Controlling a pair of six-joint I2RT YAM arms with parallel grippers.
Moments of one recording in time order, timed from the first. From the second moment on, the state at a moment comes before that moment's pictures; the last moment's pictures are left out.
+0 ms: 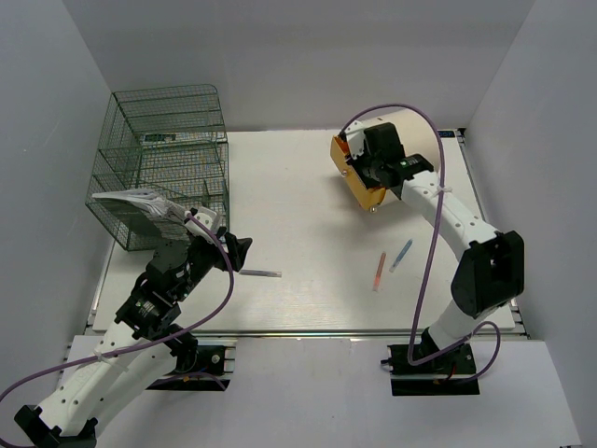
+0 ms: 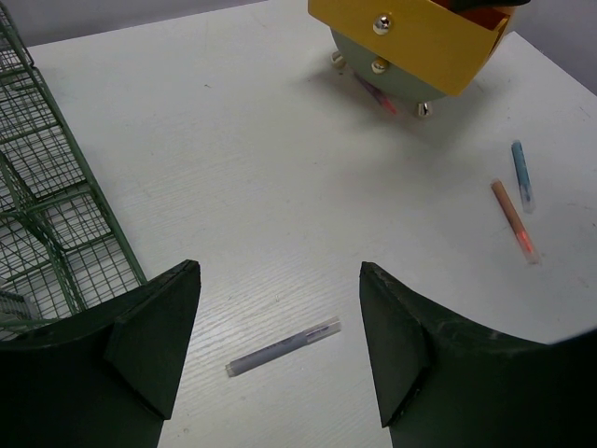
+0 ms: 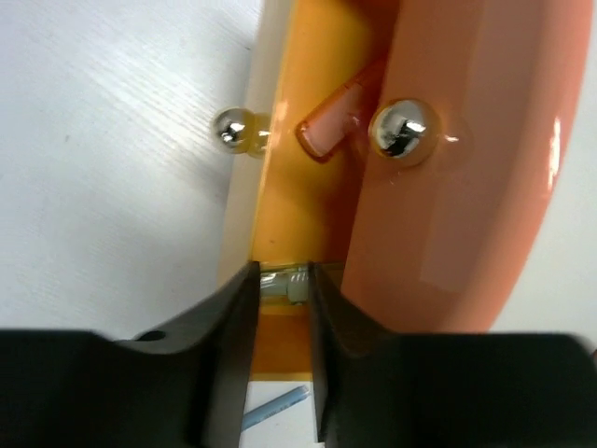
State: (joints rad) left arm -0.62 0.51 0.58 -0.22 -0.10 -0.12; right arm 0.45 1.66 1.49 -0.56 0.10 -0.35
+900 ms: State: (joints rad) left arm -0.62 0.60 0.58 -0.20 0.07 -0.12; right arm 0.42 1.14 1.01 -0.39 -0.65 -0.39
